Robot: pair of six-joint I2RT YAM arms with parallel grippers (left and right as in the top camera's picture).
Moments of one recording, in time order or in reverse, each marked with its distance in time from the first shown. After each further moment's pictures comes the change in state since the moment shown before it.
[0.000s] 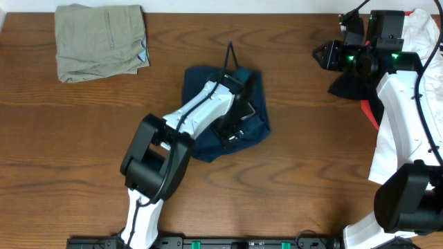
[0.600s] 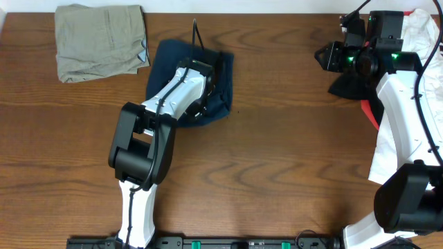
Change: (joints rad) left arm 0.181 0.037 0.037 0.108 -0.425 0.022; right arm 0.002 0.000 0.000 -0.012 0.049 0.000
